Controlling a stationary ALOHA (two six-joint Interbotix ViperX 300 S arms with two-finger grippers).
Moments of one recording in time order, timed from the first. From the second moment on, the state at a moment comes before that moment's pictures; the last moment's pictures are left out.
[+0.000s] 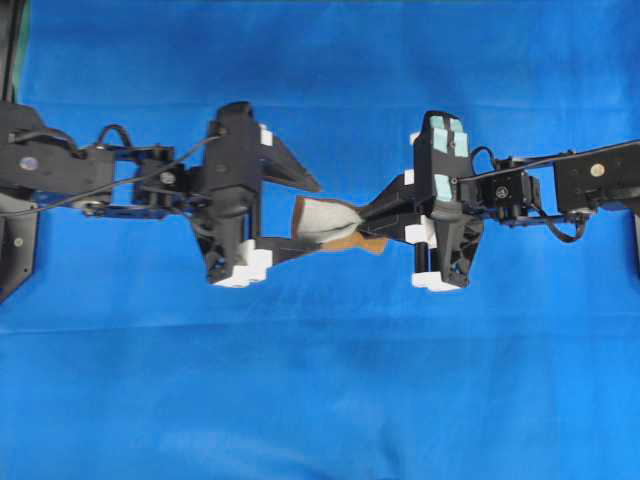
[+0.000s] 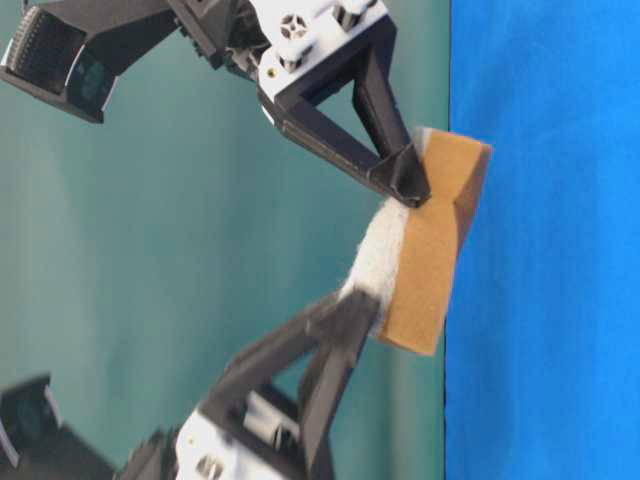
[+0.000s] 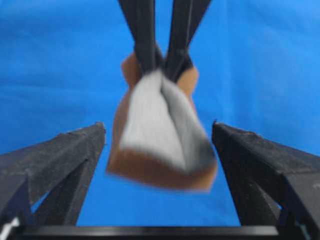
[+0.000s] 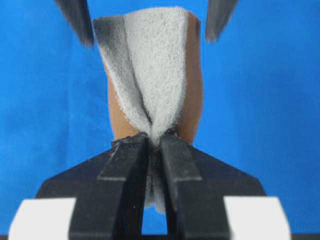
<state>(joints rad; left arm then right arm) 0.00 -0.19 0.74 -0.03 -0.12 -0.02 -0.01 -0.13 0.73 -0.04 -0.05 0.11</state>
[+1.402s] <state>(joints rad) 0.00 -0.46 0.95 -0.03 -0.19 0.00 -0.01 0.17 0.72 -0.04 -0.11 0.12</state>
